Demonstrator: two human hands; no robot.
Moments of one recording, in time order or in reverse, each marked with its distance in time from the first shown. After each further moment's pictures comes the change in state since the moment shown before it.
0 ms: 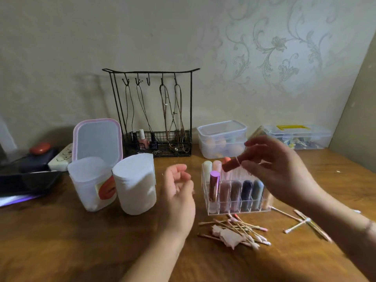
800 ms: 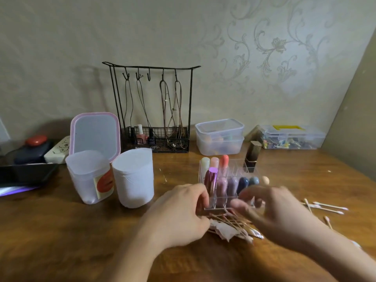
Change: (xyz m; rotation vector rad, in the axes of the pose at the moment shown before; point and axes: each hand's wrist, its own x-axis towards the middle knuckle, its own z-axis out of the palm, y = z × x) left_hand -0.011 0.047 -0.036 0.857 -0.707 0.170; right_hand -0.050 -0.015 0.006 -0.592 -0.351 0.132
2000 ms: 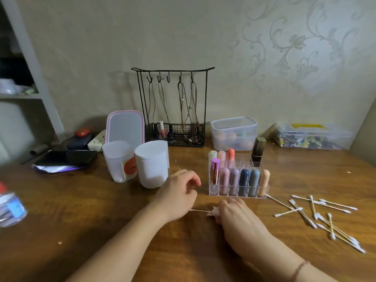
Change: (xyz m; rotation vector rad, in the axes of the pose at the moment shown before) left_hand 0.001 -0.023 0.035 -0.052 0.340 -0.116; right_hand -0.013 -0.035 0.044 -0.164 -0.278 -0.076
